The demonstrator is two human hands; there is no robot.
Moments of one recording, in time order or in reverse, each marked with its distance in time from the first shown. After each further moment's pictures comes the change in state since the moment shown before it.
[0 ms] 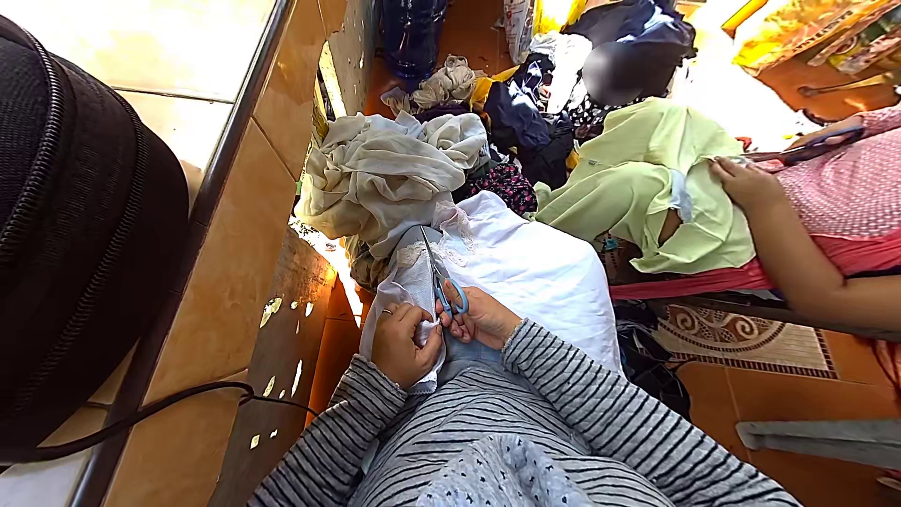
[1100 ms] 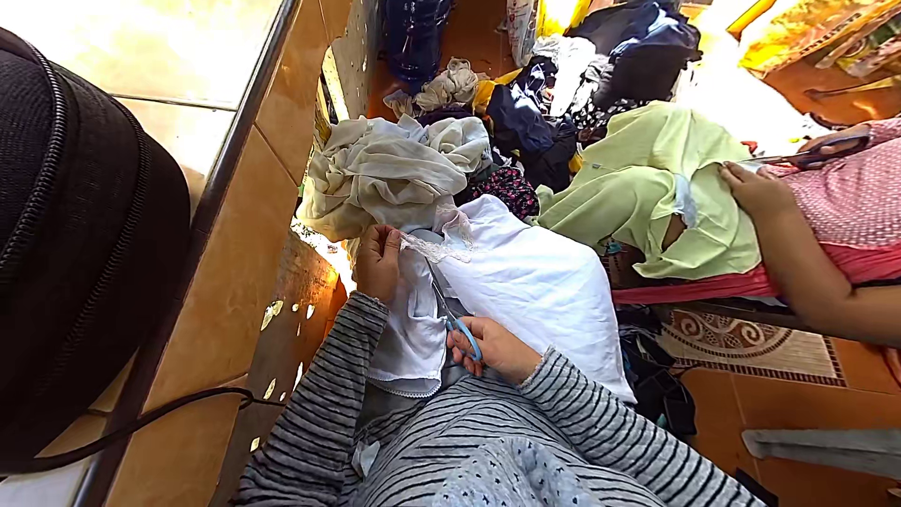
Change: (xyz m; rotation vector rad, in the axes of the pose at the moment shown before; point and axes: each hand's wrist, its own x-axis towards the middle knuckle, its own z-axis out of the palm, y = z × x) left_hand 0.111 -0.015 -0.026 -0.527 0.187 -0.426; right_hand -0.028 0.029 -0.011 -0.278 -0.061 -0.069
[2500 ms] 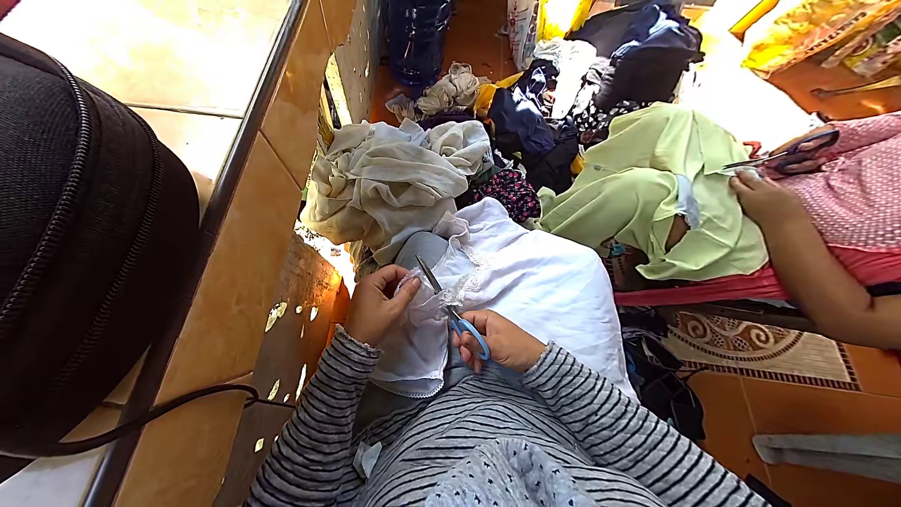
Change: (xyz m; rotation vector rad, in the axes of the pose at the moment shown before) left_hand -0.045 0.022 -0.030 0.149 -0.248 0.040; right_hand 0.003 -0.005 -0.012 0.055 -0.116 -0.156
